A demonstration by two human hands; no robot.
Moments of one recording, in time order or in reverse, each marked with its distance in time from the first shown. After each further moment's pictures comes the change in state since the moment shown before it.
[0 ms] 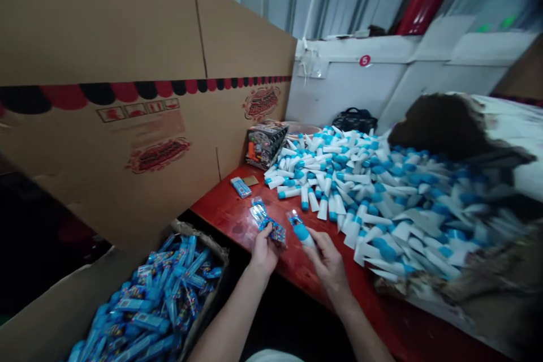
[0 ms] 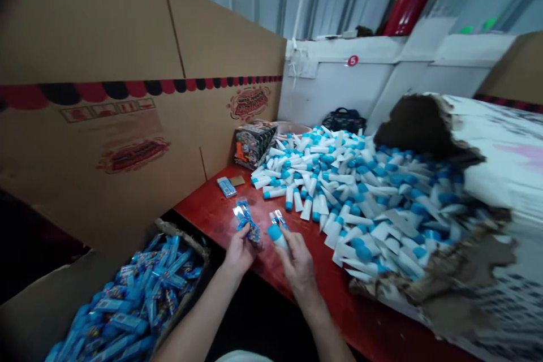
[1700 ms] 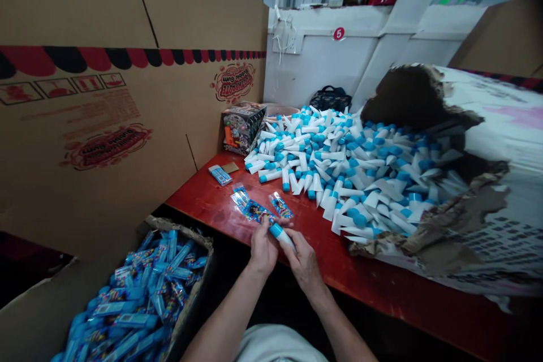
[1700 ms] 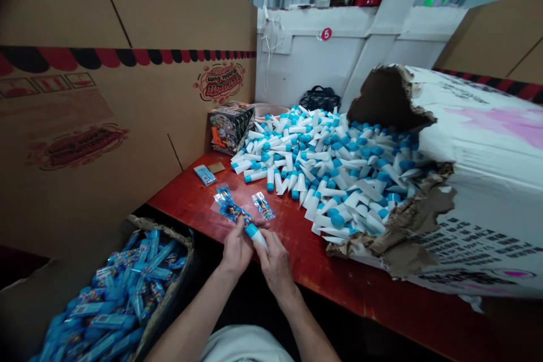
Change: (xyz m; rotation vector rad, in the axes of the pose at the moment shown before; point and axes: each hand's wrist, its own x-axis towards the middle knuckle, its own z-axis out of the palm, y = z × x) left_hand -0.023 -0.042 0.001 0.114 -0.276 0.056; right_hand -0.043 -0.013 0.013 0.015 -0.032 0.199
